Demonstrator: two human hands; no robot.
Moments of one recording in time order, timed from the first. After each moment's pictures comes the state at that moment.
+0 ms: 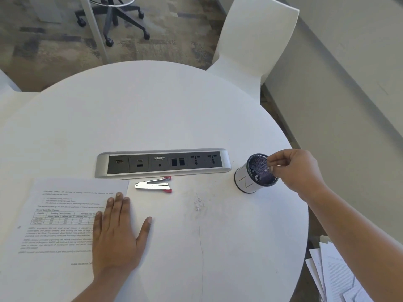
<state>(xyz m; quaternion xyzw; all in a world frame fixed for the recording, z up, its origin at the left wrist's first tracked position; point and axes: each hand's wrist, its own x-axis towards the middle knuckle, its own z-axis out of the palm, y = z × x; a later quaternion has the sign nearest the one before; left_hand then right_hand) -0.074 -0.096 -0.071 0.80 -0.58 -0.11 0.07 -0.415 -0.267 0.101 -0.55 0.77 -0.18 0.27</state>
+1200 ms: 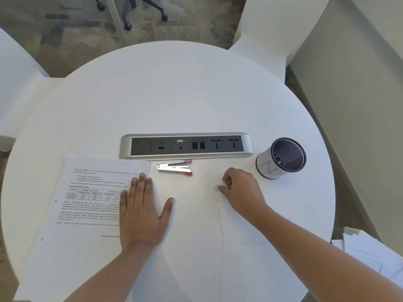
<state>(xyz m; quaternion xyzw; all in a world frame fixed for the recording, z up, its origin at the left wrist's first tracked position) -0.073 -0.095 -0.070 0.81 -0.57 -0.11 0.07 -0.304 -0.201 -0.006 -0.73 0.63 -0.04 0.27</state>
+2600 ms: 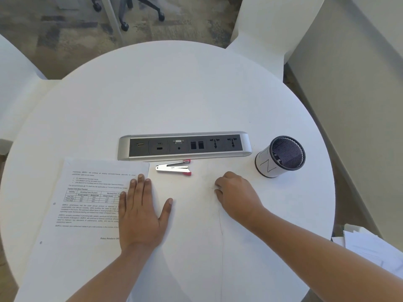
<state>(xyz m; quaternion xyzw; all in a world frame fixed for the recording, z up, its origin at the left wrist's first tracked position) -0.073 -0.095 -0.069 0.81 -0.57 -0.11 0.08 -0.296 -0.194 -0.010 -0.81 0.56 0.02 0.21</state>
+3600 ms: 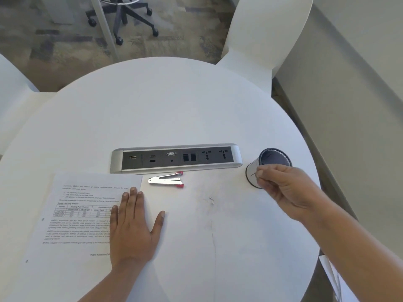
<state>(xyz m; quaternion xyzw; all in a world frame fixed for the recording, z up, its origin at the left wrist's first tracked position) -0.071 -0.091 -0.069 0.80 -0.58 -0.12 0.08 -0.358 -0.219 0.106 -0.23 0.64 -0.38 0.63</state>
